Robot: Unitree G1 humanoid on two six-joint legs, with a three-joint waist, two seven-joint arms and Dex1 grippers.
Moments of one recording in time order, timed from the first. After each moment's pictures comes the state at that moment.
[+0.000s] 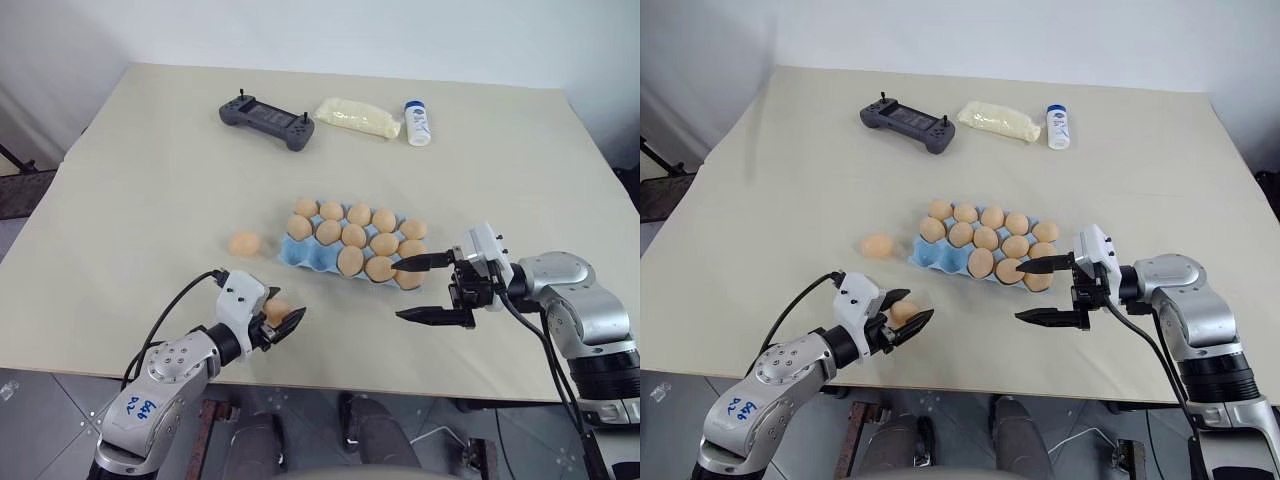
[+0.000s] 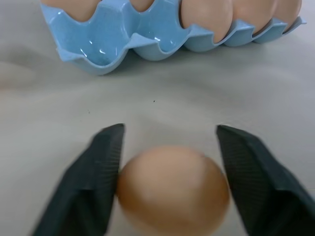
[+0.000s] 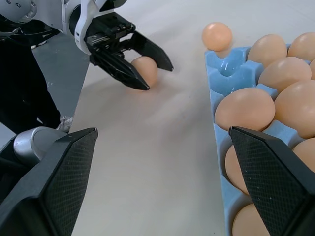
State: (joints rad) left arm 0.05 0.43 -0.07 -0.65 -0.37 0.77 -0.32; right arm -0.39 -0.73 0.02 -0.01 0.52 0.35 1.41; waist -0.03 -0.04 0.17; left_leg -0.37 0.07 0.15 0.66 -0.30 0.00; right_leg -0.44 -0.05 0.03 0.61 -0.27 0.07
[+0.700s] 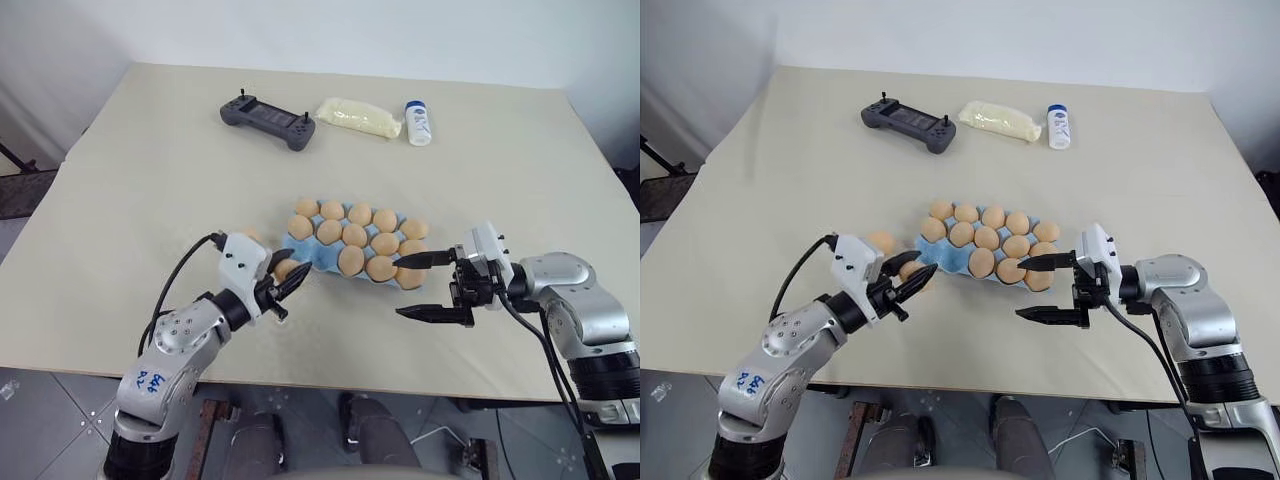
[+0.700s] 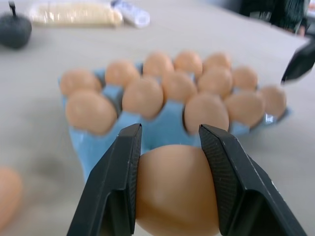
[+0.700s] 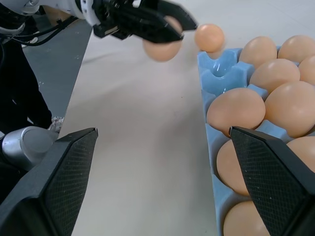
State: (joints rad) left arm -0.17 0.31 -0.05 -0.56 -0.35 0.66 -0.32; right arm -0.38 -0.73 0.02 0.00 0.52 0.31 1.38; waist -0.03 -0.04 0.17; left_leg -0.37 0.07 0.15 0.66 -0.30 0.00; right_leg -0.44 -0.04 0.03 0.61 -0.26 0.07
